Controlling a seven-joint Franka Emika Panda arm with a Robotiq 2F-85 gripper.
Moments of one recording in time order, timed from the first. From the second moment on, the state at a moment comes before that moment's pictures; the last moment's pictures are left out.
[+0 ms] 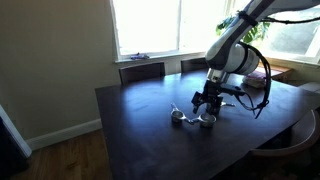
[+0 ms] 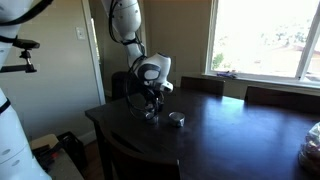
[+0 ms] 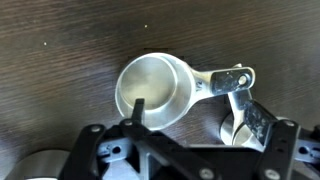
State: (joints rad) arm -0.12 0.56 0.20 -2.11 0.41 2.66 -0.14
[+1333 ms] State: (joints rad) arm -0.09 0.63 0.18 -2.09 0.41 2.83 0.02
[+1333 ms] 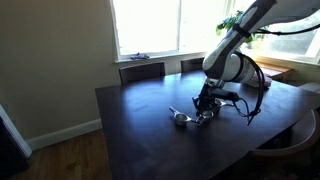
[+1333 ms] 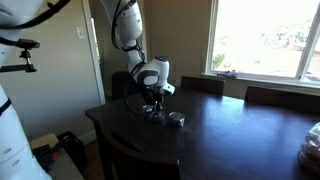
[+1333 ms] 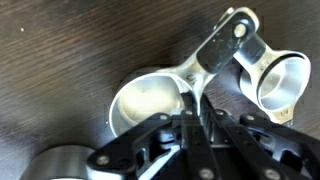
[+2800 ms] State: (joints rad) arm -0.29 0.63 0.43 -2.13 0.42 3.07 -0.08
